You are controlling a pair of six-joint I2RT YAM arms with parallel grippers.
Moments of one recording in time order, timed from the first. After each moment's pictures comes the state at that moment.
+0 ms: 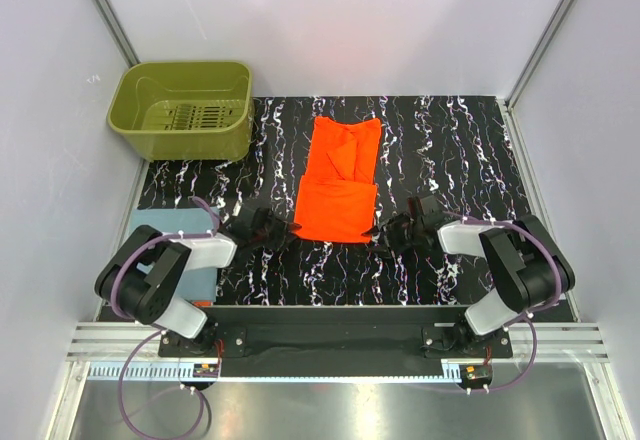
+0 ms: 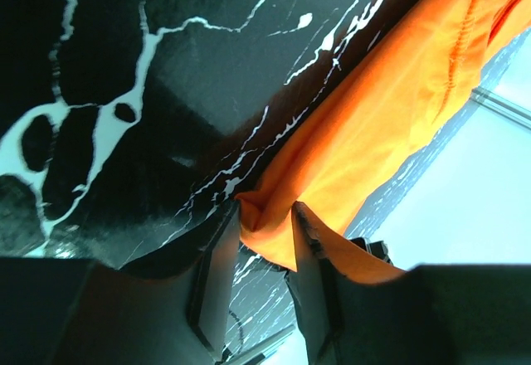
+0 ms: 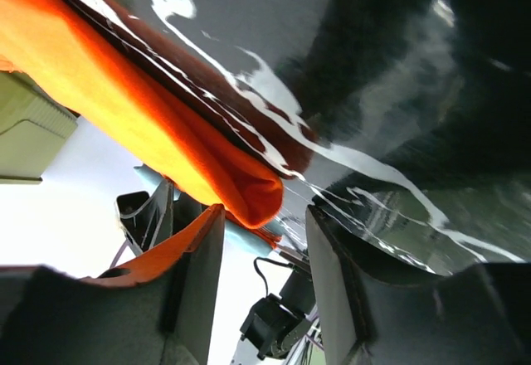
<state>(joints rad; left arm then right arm) -0.50 1.49 0.46 0.22 0.05 -1.60 0.37 1.57 0.54 0.07 -0.43 1.54</state>
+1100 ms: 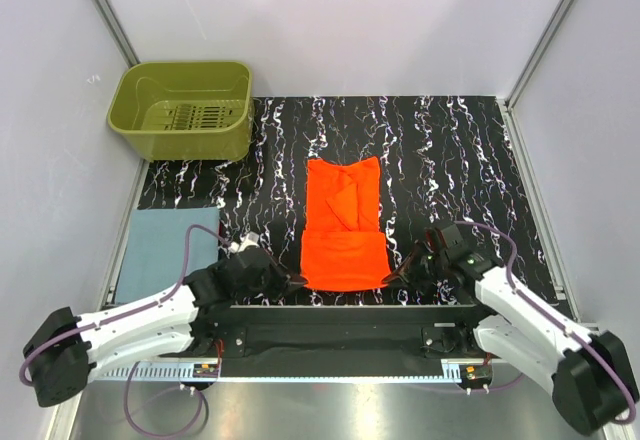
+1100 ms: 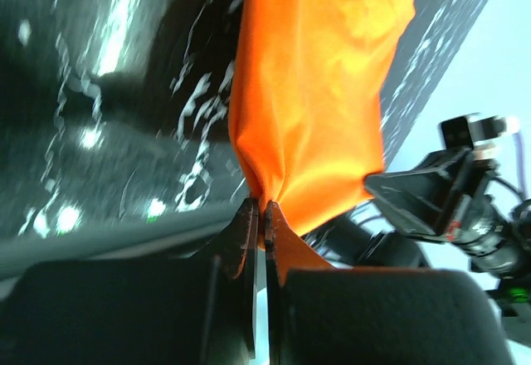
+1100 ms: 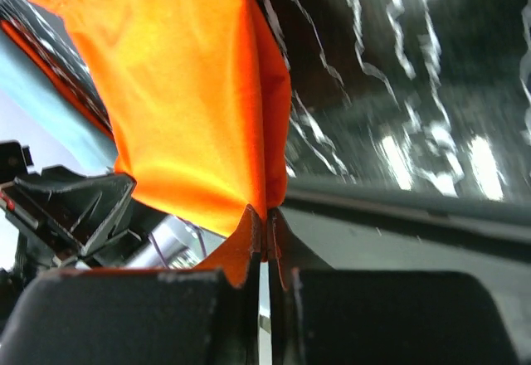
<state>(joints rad) -0.93 0.81 0.28 -0.20 -0.03 -1.60 0.48 0.89 0.41 -0.51 -0.38 1.20</state>
